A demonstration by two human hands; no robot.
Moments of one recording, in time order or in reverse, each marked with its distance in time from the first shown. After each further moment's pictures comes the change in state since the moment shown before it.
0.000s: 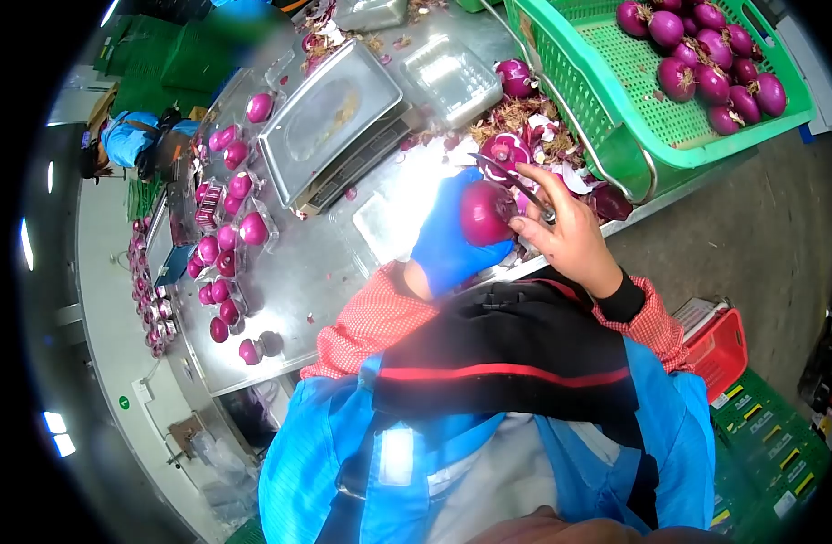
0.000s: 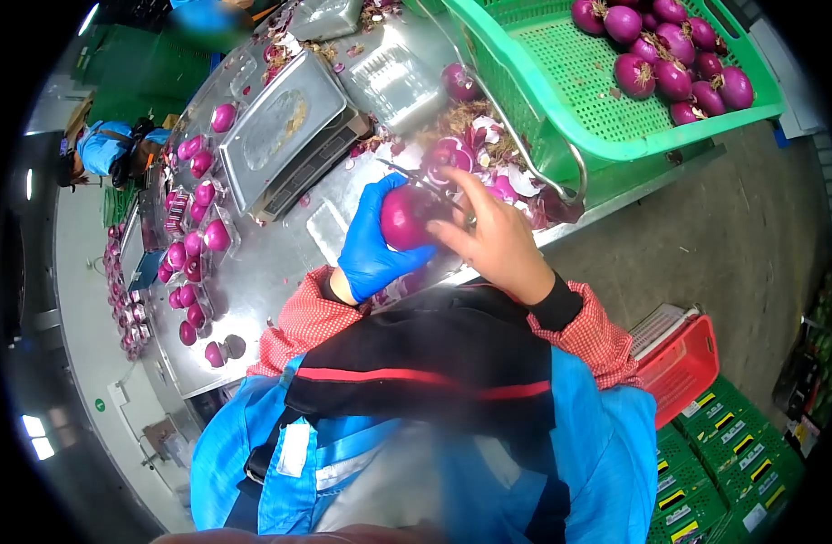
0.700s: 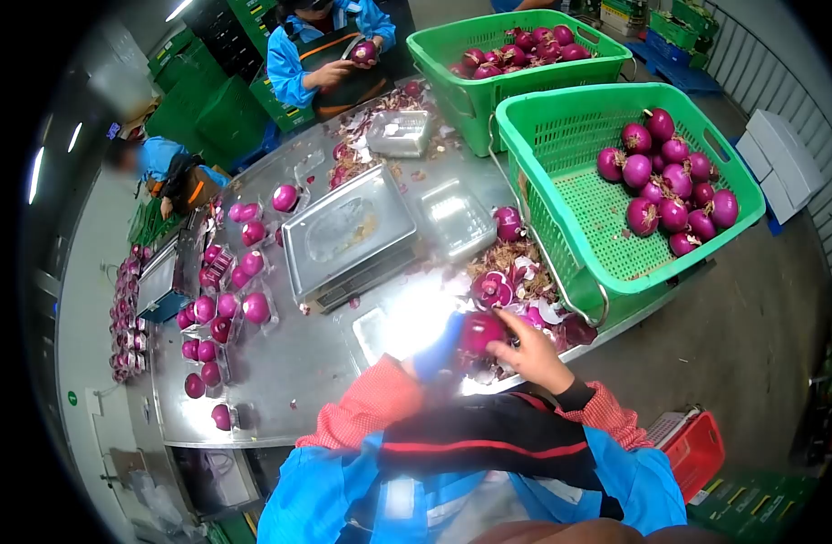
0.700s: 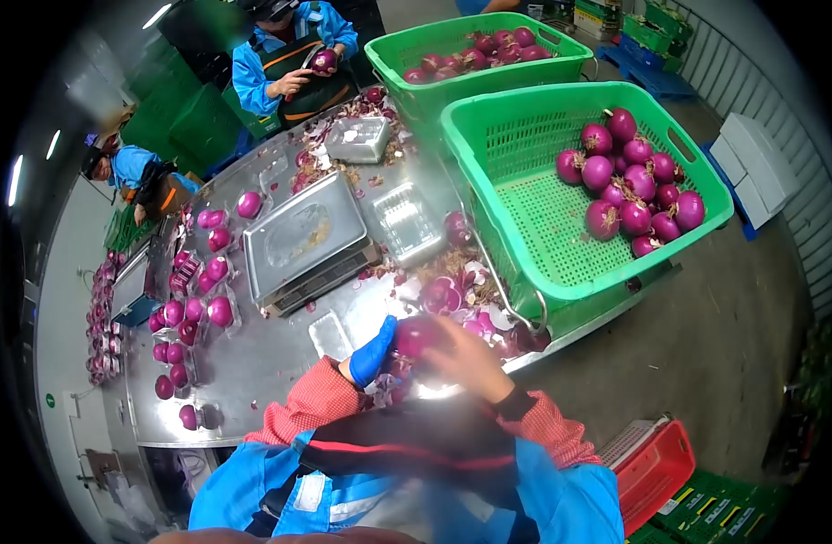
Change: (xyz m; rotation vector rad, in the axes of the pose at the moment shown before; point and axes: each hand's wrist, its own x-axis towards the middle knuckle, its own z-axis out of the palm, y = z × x) left_hand -0.001 -0.088 -0.006 -0.560 -0.140 -0.337; right_hand 0.008 0.051 0.024 -0.021 -0.020 -0.163
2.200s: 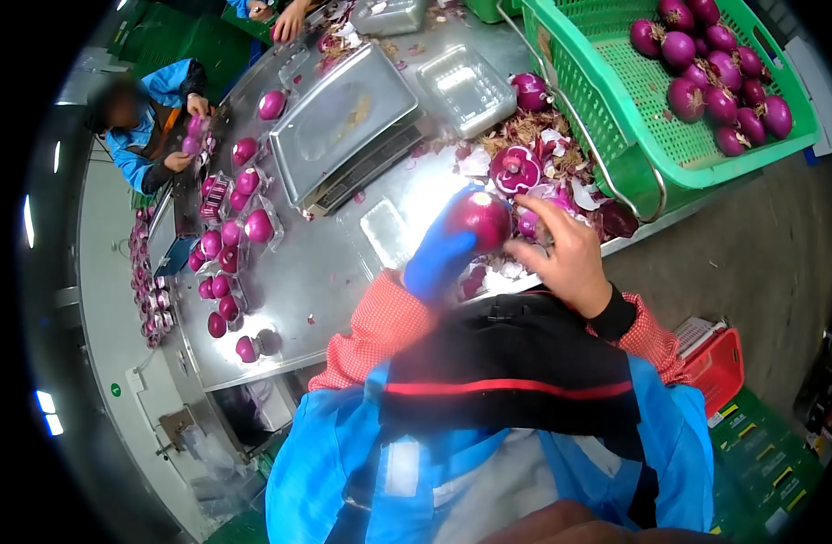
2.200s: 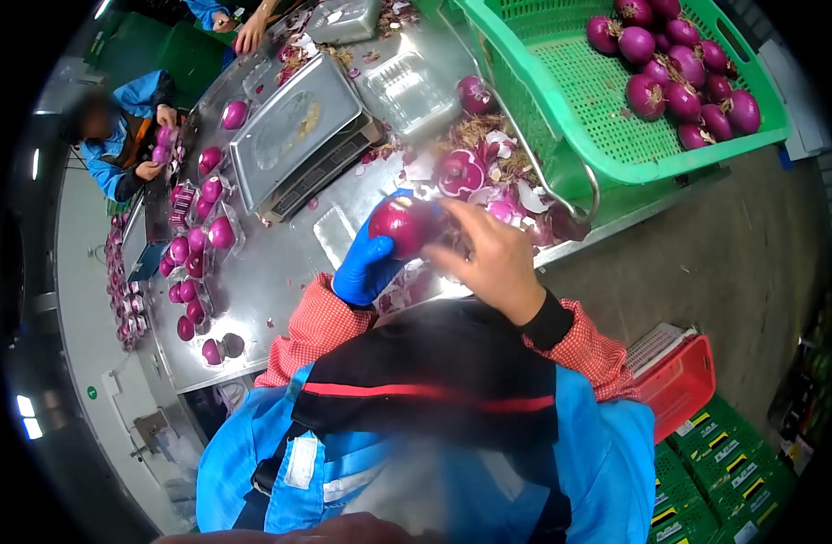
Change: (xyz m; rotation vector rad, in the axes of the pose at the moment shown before) left_hand -0.025 0.040 0.034 -0.516 0.029 0.063; right_hand 0.001 -0.055 -0.009 -0.188 0.140 -0.118
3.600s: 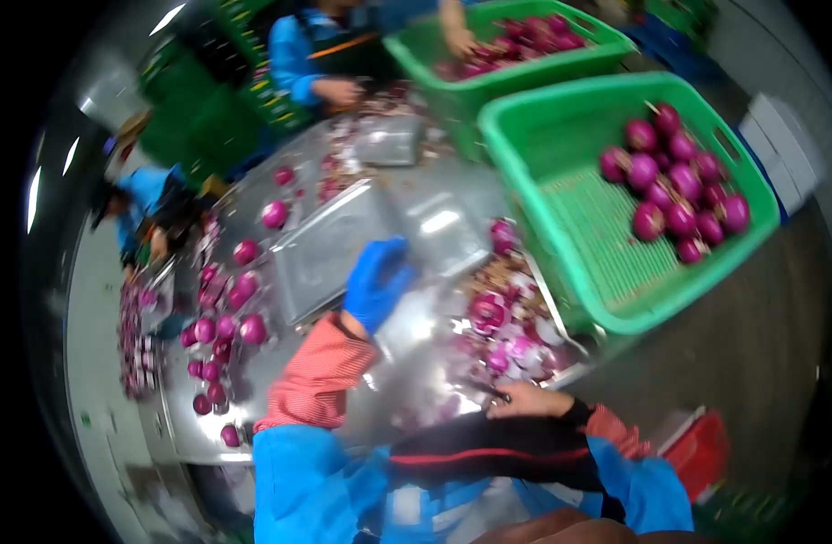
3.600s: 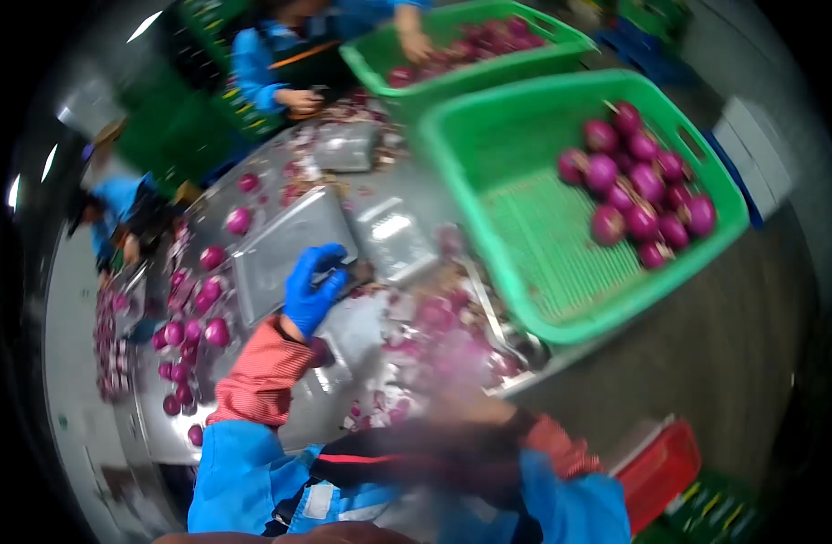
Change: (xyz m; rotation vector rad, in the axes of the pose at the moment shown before) left_hand 0.094 0.120 -0.025 1.225 0.180 0.635; right_hand -0.034 0.085 0.018 0.359 -0.860 0.223
